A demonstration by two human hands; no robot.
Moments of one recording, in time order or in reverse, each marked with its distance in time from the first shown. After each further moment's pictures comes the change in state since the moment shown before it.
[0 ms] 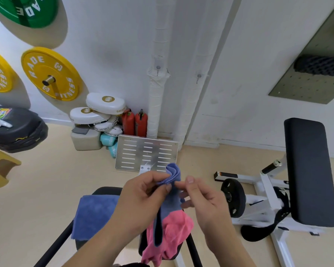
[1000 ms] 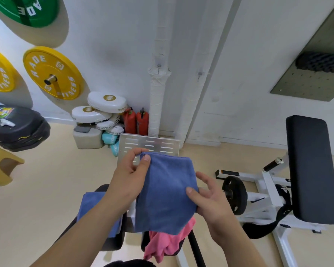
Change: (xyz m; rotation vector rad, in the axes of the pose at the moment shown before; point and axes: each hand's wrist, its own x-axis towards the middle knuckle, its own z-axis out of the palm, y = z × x) left_hand 0.041 -0.016 -0.026 0.125 0.137 -0.116; right_hand 0.008 0.016 -0.019 0.147 -0.109 0.371
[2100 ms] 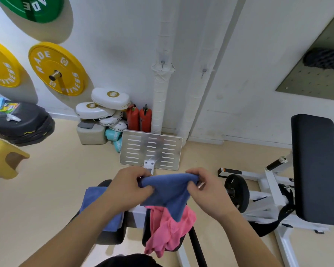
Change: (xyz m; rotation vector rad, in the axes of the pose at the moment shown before) left_hand 0.007 -0.040 -0.013 0.600 -0.209 0.220; right_hand 0.035 0.007 -0.010 -0.660 0.025 -0.343
